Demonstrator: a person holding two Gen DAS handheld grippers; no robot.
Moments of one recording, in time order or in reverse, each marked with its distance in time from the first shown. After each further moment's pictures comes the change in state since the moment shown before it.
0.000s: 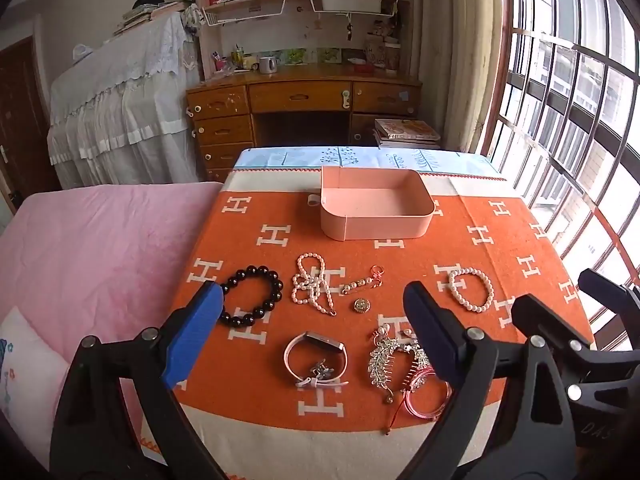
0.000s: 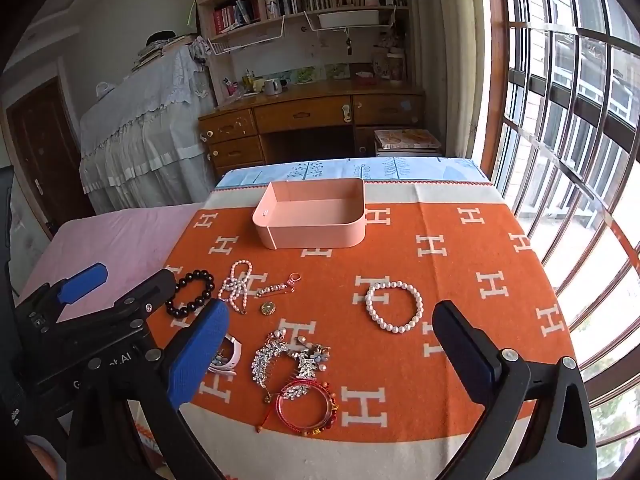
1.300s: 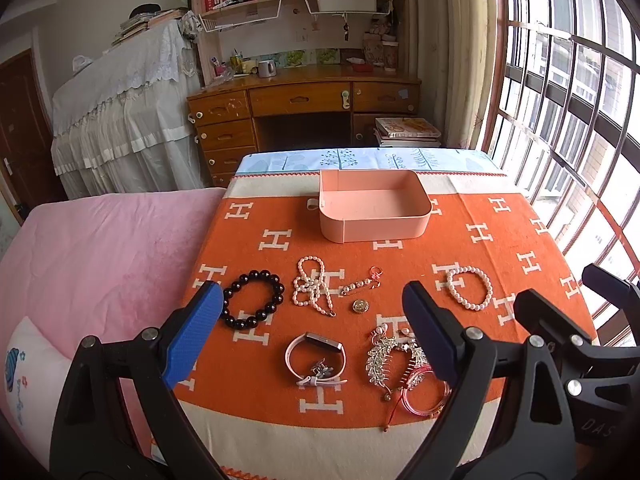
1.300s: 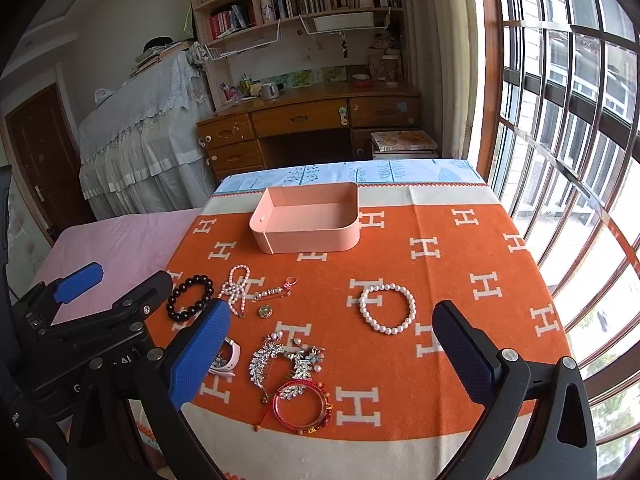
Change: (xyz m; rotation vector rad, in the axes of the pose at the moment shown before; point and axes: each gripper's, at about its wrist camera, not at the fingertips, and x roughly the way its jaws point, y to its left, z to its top) left arm -0.014 -0.011 0.007 0.030 0.005 0.020; right arm -0.012 -0.004 0.002 0.015 -0.011 -0.007
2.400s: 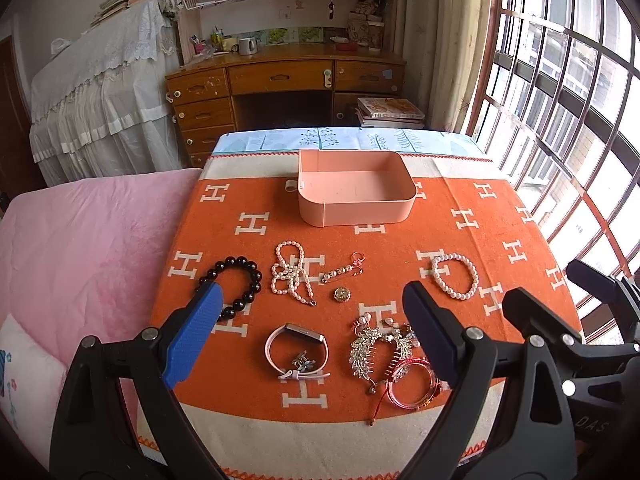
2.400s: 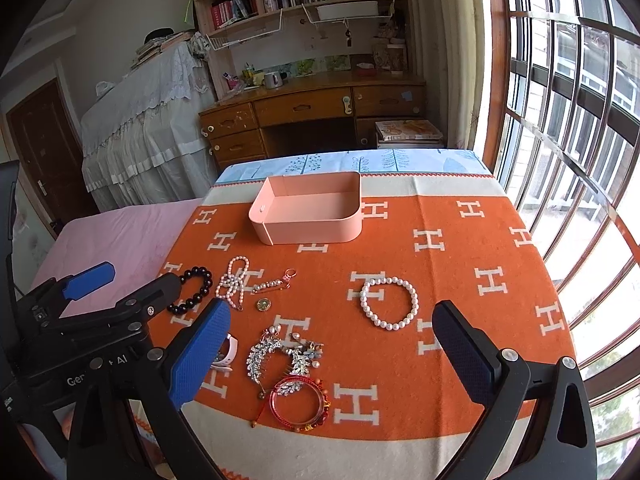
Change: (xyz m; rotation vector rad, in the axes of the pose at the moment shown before) left arm 0.024 -0.001 0.011 0.003 0.094 -0.086; right arm 0.016 -0.006 0.006 -0.006 0.047 0.017
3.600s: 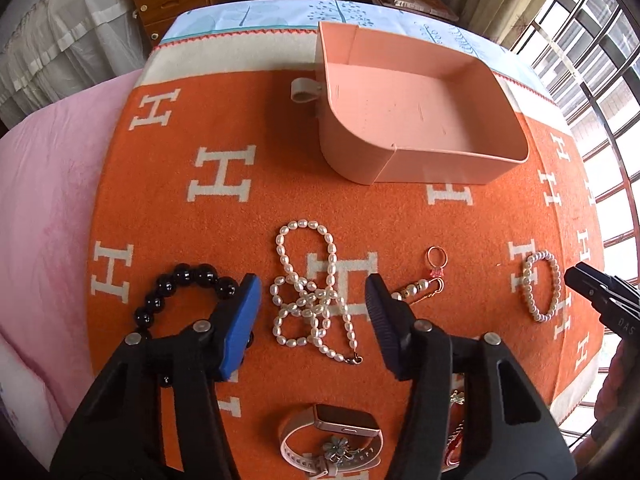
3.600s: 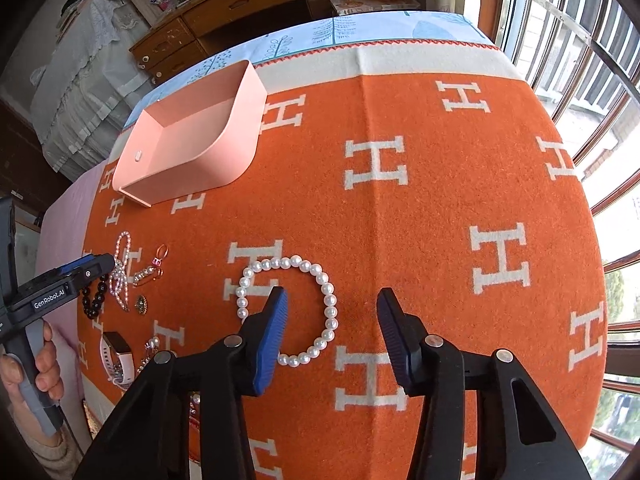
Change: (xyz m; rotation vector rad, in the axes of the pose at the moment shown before) left arm 0.235 0.046 0.034 -0.031 0.451 -0.071; right arm 0.215 -0.130 0.024 0.146 0.450 -0.002
